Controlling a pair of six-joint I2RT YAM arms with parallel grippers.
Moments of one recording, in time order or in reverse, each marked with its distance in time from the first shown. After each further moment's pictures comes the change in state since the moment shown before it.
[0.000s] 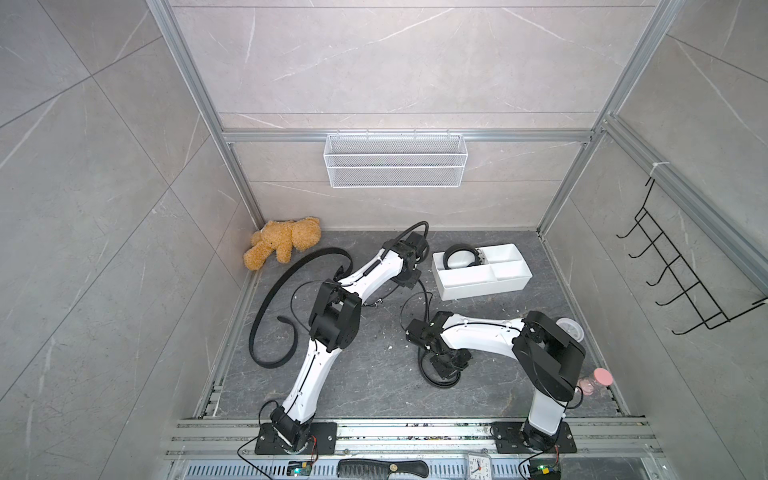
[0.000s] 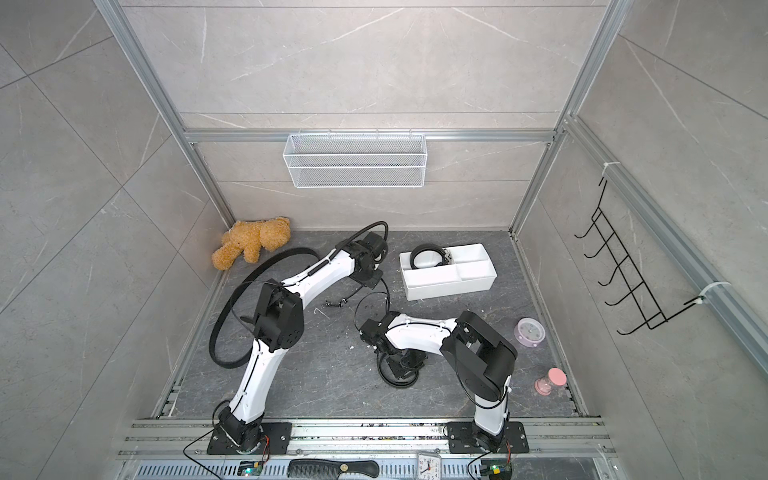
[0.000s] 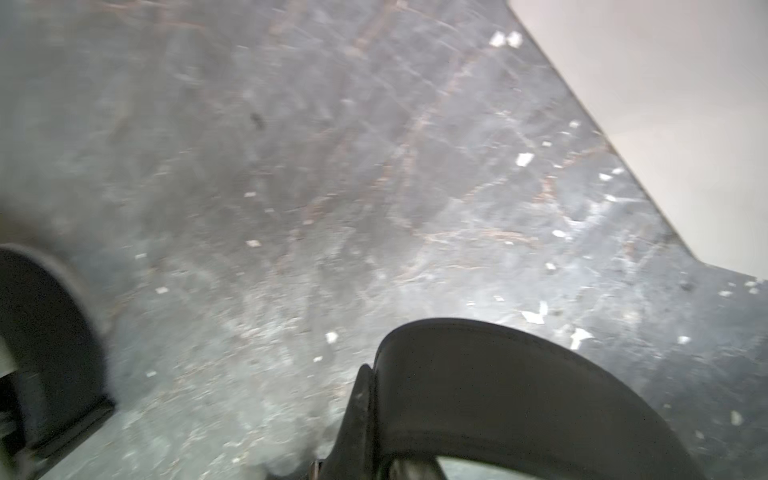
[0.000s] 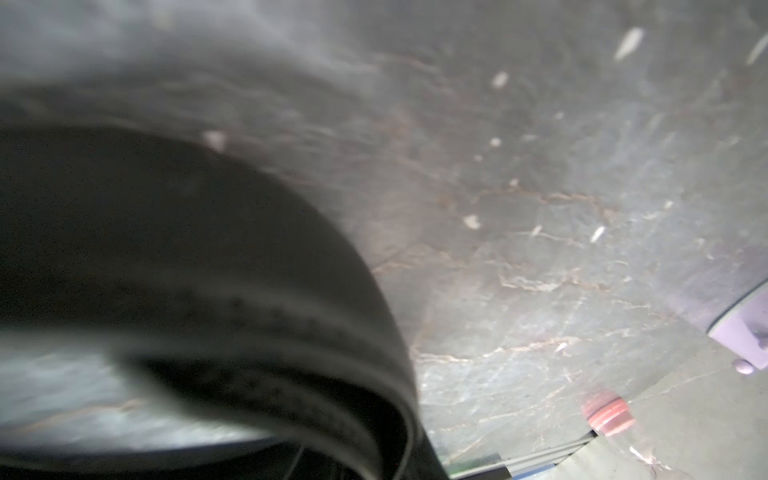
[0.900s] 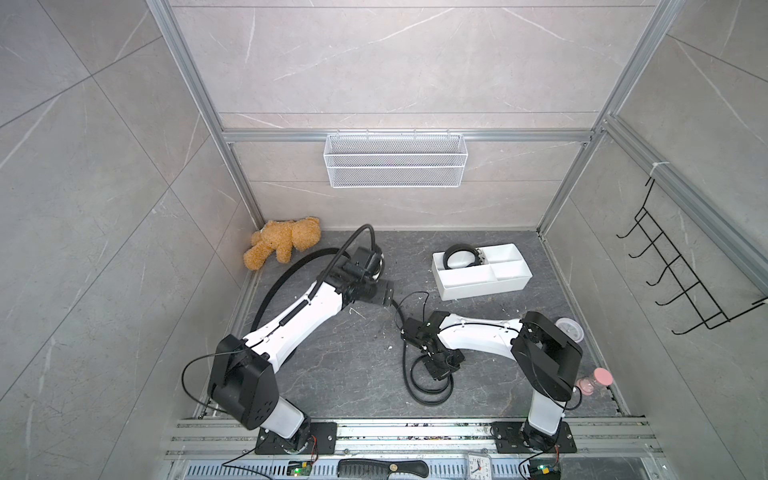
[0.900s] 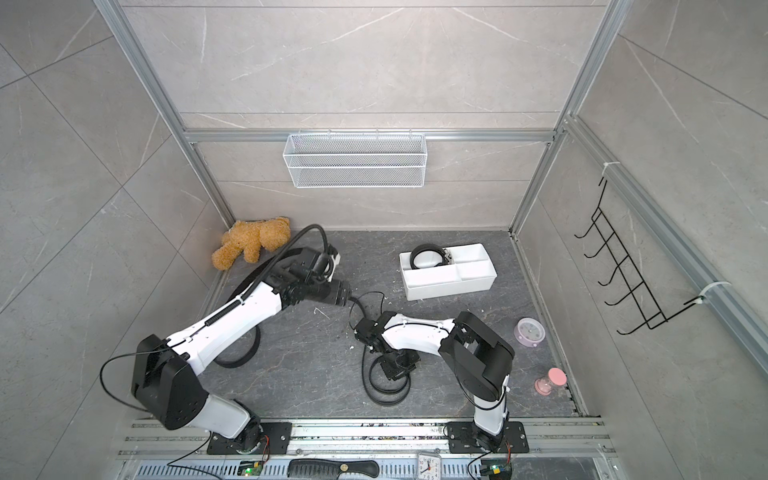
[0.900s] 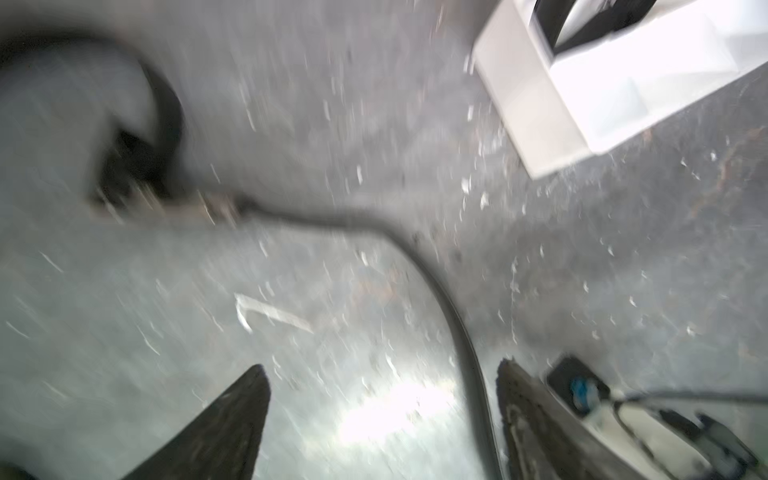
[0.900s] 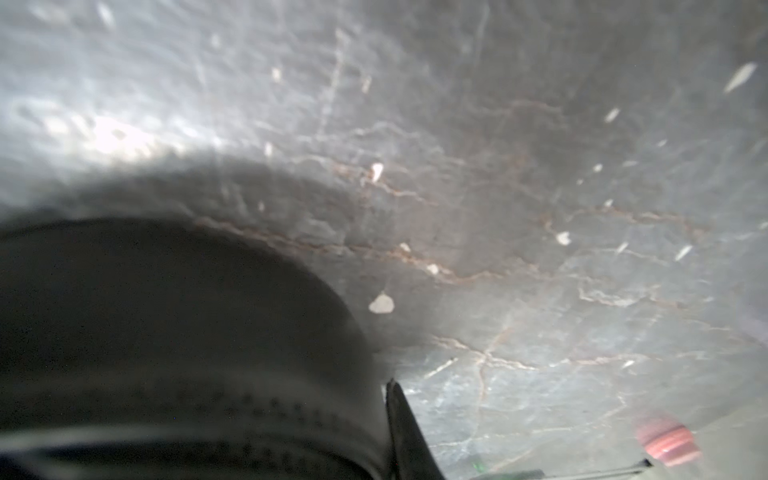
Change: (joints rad) left arm 0.051 -0.905 -0.986 0.288 0.209 -0.325; right arm 0.016 0.005 0.028 0.041 -0.094 0.034
